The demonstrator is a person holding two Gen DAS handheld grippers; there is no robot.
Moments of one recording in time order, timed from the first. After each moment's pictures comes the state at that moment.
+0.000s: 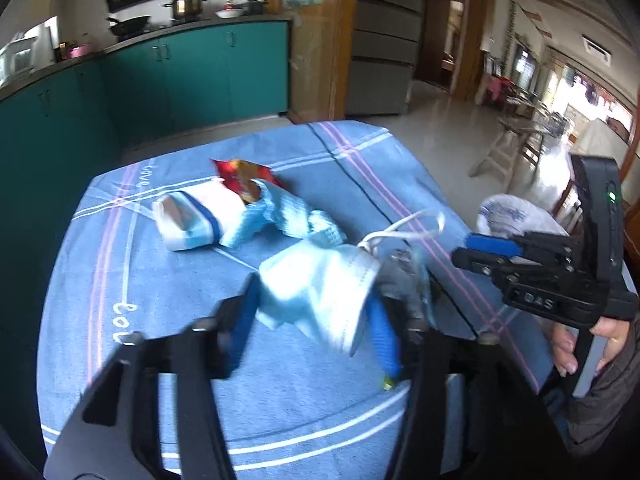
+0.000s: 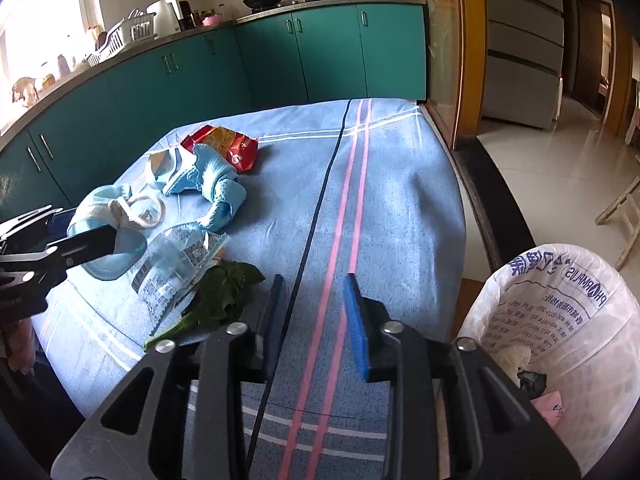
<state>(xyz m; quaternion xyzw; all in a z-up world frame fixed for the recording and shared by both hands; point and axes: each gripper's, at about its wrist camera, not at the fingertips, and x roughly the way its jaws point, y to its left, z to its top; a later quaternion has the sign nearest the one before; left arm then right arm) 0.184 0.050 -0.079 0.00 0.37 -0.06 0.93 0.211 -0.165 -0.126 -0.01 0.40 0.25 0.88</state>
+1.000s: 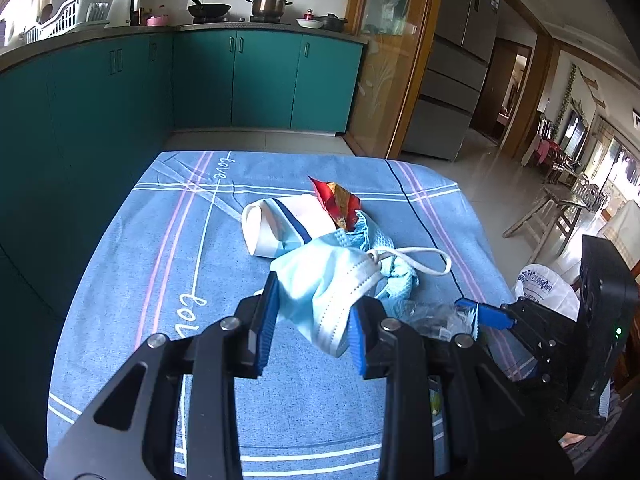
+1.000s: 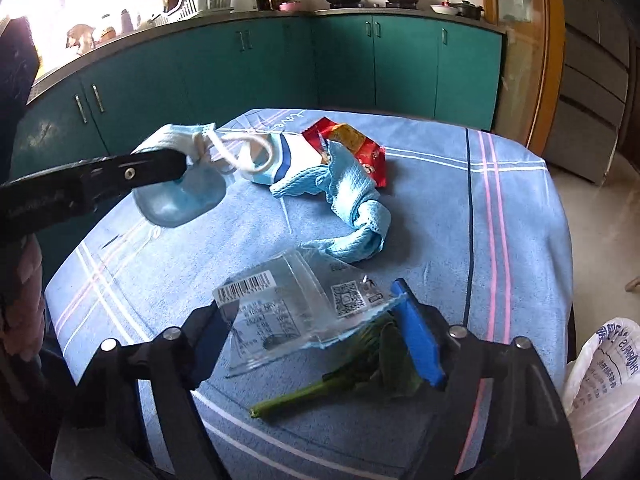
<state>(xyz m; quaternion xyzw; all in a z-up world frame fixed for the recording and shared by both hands) 0.176 0.111 -0.062 -0.09 0.34 0.04 0.94 0.192 -0.060 -0.124 -0.08 0.37 0.34 0.86</state>
